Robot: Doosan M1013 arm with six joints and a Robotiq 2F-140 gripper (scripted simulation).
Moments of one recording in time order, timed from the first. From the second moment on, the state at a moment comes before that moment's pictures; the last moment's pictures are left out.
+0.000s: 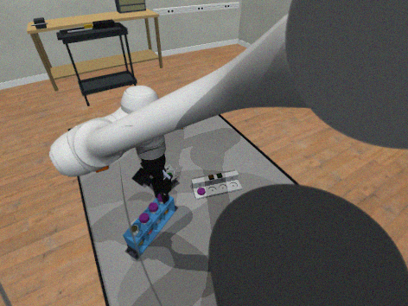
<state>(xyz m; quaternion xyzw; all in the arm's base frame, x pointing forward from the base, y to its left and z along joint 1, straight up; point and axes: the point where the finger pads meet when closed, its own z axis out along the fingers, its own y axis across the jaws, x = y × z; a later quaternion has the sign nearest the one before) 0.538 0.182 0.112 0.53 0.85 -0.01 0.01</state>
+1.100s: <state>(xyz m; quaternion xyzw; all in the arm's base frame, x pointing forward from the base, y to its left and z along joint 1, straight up) 0.538 0.182 0.112 0.27 0.96 0.00 0.00</state>
